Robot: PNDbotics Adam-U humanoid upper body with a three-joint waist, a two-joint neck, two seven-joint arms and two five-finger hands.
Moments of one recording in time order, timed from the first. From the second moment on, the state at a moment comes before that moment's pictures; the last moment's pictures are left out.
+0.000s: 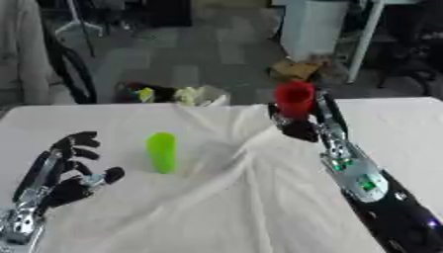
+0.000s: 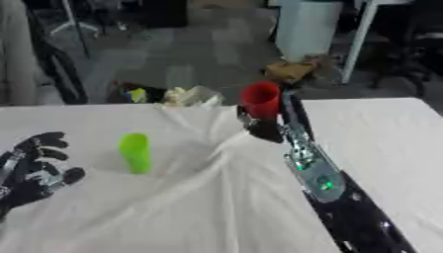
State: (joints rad) left arm -0.49 0.25 -0.04 -1.38 -0.28 -0.01 -0.02; right arm -0.72 -0.35 0.22 -1.25 0.09 -0.02 -0.30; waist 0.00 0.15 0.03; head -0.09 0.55
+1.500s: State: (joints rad) left arm -0.67 0.15 -0.02 -1.01 -0.46 -0.10 0.23; right arm -0.69 -0.35 0.21 -1.33 0.02 0.00 -0.32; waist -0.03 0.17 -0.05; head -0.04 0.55
